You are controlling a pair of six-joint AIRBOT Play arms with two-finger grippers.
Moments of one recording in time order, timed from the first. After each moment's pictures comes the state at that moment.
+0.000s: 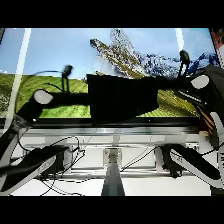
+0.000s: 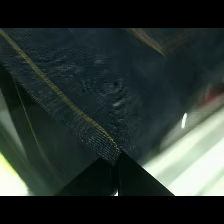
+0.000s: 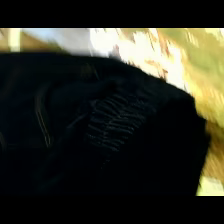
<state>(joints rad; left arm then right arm) -0.36 -0.97 0.64 0.80 -0.86 -1.19 -0.04 -1.07 0.80 -1.01 0.98 1.35</state>
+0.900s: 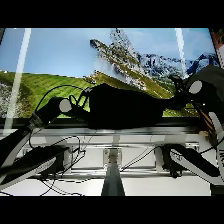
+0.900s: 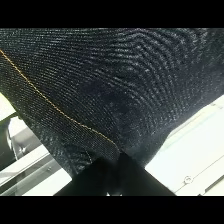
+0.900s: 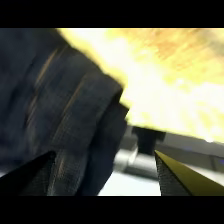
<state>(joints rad) -0.55 -1.07 0.63 1.10 -1.00 -1.40 -0.08 -1.12 0.74 -1.34 1.22 1.38</state>
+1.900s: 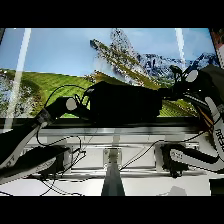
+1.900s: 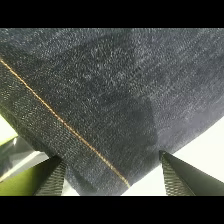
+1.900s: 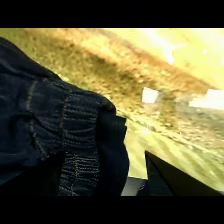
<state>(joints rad) -0.55 -1.20 0.63 1.06 -0.87 -1.40 -0.09 -1.31 0.92 -1.31 1.18 1.42</state>
